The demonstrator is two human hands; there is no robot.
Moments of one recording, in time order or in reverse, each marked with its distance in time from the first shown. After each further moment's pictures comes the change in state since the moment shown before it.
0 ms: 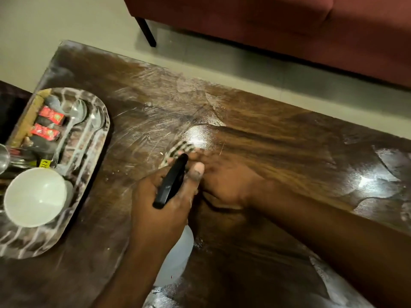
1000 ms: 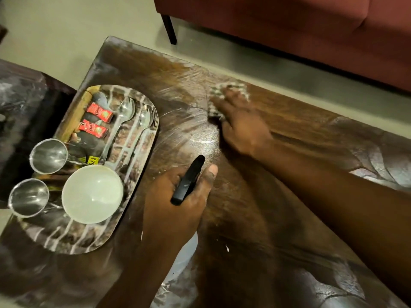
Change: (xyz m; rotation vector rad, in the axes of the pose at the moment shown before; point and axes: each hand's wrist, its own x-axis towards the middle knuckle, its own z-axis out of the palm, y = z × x) left_hand 0.026 -0.010 -0.079 0.054 -0.021 -0.036; right_hand 0.118 0.021 -0.022 0.099 0.072 0.680
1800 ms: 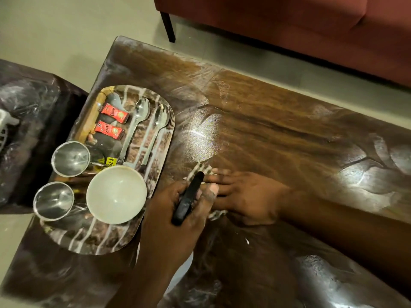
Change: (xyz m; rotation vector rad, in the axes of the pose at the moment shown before) left_hand -0.011 -0.034 -0.053 0.052 -0.093 0.127; right_hand -0.099 -0.035 0.034 -0.185 -0.367 -0.787
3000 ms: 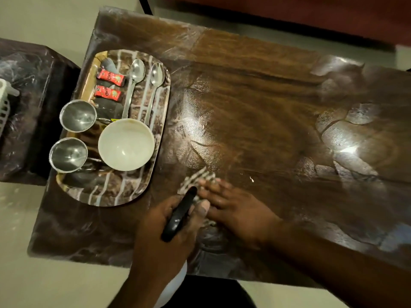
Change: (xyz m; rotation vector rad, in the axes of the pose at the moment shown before) left_hand -0.110 -0.060 -0.042 -0.119 -0.176 0.020; right_hand -0.008 -0.170 0.092 0.074 0.187 0.337
